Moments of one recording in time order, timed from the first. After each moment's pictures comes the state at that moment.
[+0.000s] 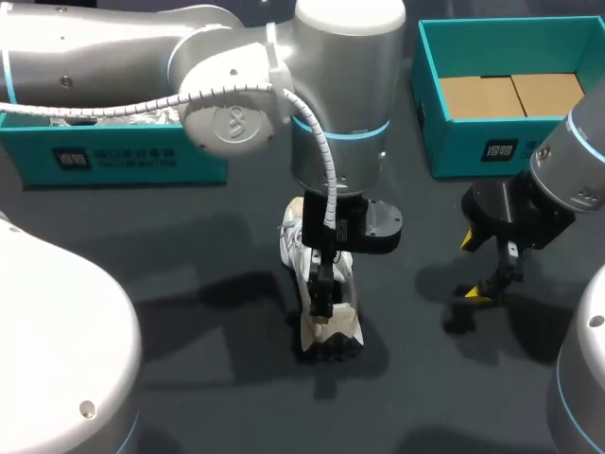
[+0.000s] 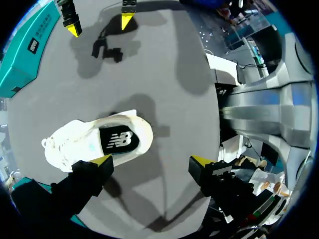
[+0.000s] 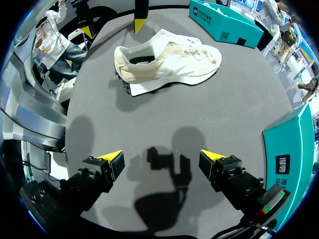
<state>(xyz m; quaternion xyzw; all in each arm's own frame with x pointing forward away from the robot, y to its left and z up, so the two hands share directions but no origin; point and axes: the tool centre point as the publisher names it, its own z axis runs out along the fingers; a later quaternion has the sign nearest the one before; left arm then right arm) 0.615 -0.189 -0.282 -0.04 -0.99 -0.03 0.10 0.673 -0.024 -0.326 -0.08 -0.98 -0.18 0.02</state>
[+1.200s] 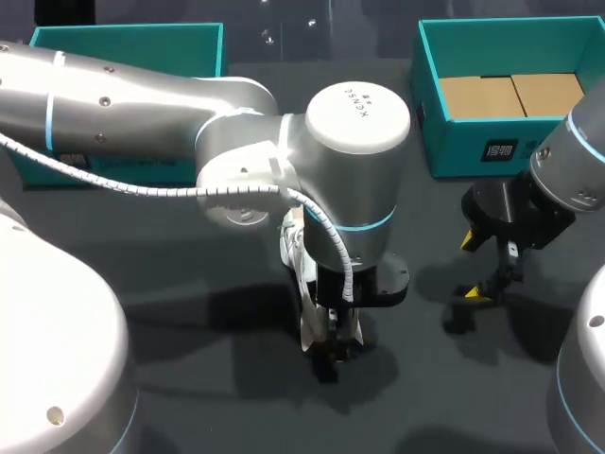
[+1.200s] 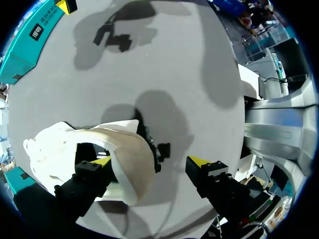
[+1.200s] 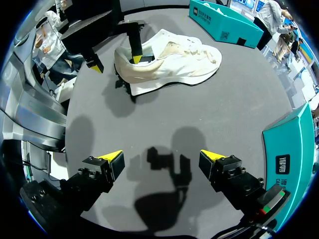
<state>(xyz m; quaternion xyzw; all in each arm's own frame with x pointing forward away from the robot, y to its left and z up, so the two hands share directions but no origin) 0.596 -0.209 -0.362 0.01 -1.00 -0.01 0.05 0.673 -0.024 -0.326 -0.08 -0.98 -0.18 0.02</state>
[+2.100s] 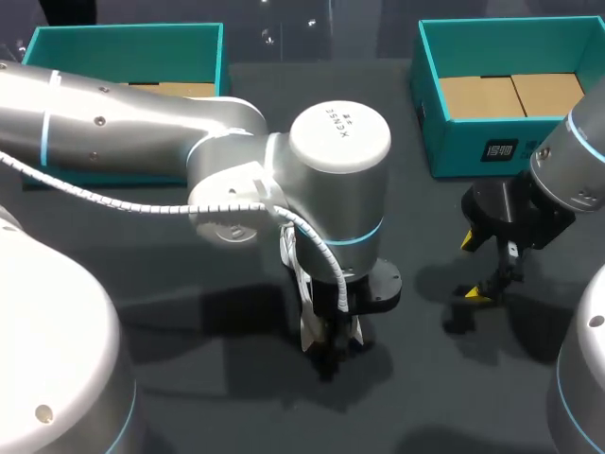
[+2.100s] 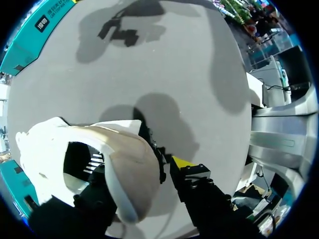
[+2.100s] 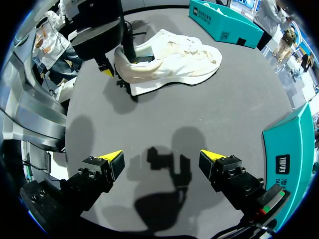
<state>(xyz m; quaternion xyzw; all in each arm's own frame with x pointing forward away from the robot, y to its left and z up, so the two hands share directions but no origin) 0.597 -0.207 -0.383 0.04 -1.00 0.01 0.05 0.673 -0.024 -0.326 -0.08 -0.98 -0.18 0.02</state>
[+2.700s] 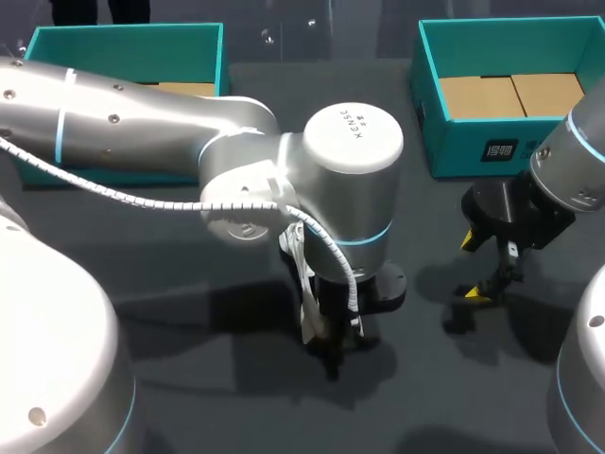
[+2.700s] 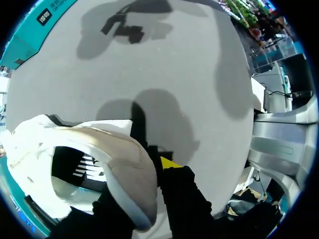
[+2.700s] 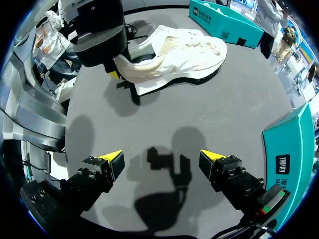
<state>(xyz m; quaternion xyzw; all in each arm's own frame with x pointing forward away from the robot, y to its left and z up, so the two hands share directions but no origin) 0.597 -0.212 -0.387 0.06 -1.00 0.00 0.05 0.673 -0.024 -0.326 -0.08 -0.98 -0.18 0.02</state>
